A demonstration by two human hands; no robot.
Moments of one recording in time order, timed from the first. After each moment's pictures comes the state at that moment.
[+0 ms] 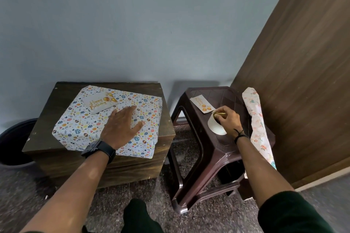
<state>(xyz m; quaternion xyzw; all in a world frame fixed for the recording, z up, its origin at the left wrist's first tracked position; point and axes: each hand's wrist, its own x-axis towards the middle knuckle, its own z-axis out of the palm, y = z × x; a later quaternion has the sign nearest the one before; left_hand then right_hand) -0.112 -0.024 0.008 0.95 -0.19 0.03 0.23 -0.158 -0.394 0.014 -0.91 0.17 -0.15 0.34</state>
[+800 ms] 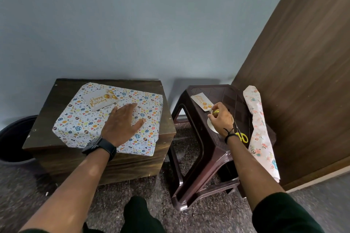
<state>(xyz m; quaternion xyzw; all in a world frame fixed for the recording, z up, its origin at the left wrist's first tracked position) -0.110 -0.024 0.005 0.95 -0.19 0.04 0.24 -0.148 -0.365 0.003 -0.93 0.19 -0.16 0.26</state>
